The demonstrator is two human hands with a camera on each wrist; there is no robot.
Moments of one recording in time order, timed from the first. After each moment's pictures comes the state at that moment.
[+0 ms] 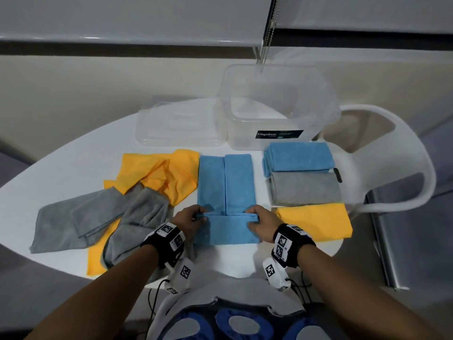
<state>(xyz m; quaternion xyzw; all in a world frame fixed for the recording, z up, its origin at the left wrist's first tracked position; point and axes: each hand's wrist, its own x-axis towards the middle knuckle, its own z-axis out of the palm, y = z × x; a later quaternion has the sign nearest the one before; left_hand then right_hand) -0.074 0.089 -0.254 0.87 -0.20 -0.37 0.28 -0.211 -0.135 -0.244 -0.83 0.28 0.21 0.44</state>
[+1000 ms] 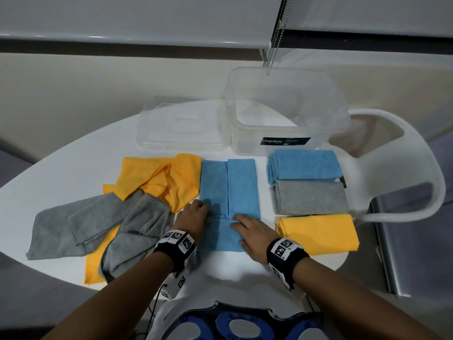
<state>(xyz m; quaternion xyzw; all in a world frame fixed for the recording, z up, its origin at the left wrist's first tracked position) -0.064 0.069 -0.264 0.91 -0.34 -0.22 0.11 -0.204 -0.123 -0.261 -0.96 -0.05 0.21 0.18</state>
